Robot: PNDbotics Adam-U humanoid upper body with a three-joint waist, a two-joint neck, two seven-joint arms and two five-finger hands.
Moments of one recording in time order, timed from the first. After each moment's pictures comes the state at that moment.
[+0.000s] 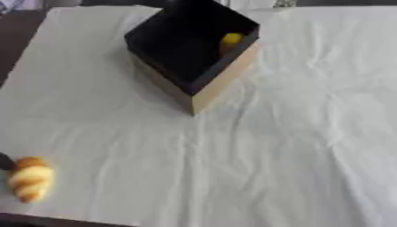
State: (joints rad) left arm 0.00 1.00 -0.04 -1.92 -0.51 -0.25 -0.61; right arm -0.37 -0.58 -0.22 -1.98 -0.13 -0.40 -0.10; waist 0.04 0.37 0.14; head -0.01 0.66
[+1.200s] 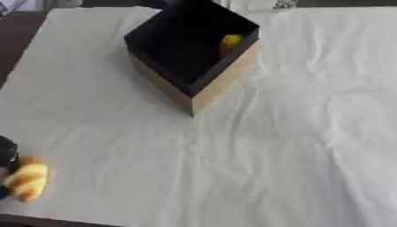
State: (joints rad) left arm -0.08 0.93 -0.15 -1.86 -0.79 -0.16 -0.20; right arm -0.36 -0.56 -0.22 -1.98 -0.14 -0.38 -0.07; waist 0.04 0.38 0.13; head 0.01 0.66
